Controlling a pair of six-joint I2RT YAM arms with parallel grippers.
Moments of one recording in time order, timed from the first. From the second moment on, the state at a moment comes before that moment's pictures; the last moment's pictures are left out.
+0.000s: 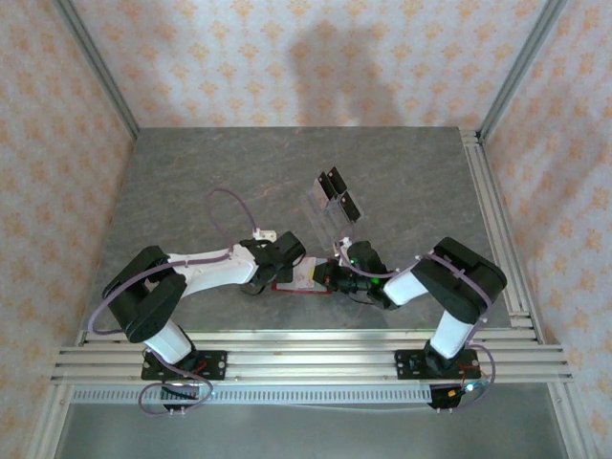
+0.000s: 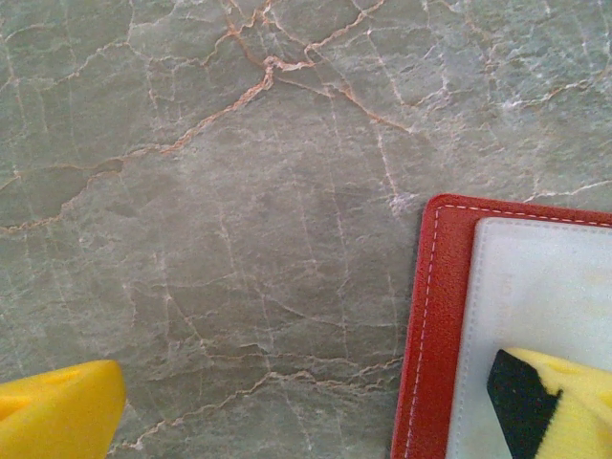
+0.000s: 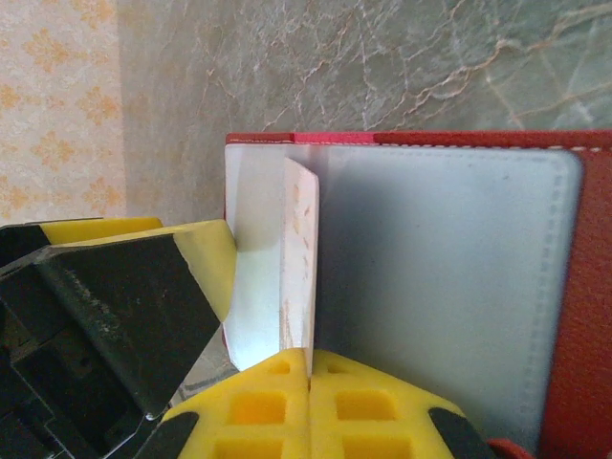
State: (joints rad) left arm -0.78 1.60 0.86 -0.63 -0.42 -0.86; right arm 0.73 1.72 0.40 0.76 -0.45 1.08
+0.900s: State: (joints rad) left arm -0.78 1.59 0.86 -0.65 -0.42 -0.87; right arm 0.77 1.74 0.45 0.79 -0.46 1.12
